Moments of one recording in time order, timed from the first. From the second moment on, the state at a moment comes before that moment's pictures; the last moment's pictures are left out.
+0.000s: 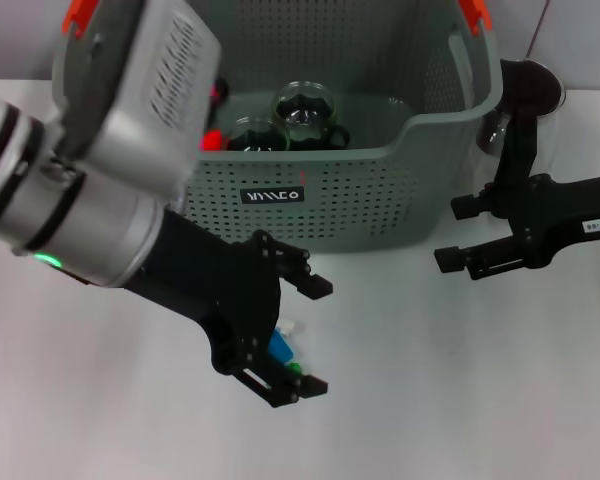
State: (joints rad) left arm -0.49 -2.17 1.24 1.61 2.20 1.87 -1.85; right arm 0.71 2.00 -0.74 -0.74 -2.21 -1.63 1.63
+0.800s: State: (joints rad) left arm -0.56 -2.17 1.66 1.55 2.54 1.67 -1.67; right arm 0.70 2.01 -0.68 -0.71 -2.21 -1.62 1.70
